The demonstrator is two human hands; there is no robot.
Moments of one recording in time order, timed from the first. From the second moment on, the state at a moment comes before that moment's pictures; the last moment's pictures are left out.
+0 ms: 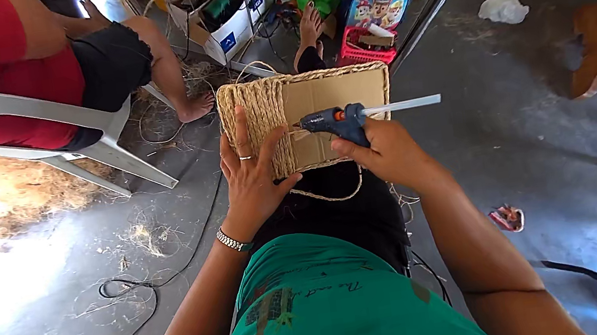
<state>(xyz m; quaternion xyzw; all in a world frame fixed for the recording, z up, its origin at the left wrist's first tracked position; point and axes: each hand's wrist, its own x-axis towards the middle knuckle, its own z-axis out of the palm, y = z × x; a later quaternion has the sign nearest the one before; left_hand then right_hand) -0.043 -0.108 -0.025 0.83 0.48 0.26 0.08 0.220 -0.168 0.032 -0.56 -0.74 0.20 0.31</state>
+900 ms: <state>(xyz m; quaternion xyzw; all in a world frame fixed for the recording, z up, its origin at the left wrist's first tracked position) -0.042 -0.108 -0.028 0.83 0.49 0.25 0.07 0.220 -0.111 0.048 -0.57 -0.74 0.19 0.31</state>
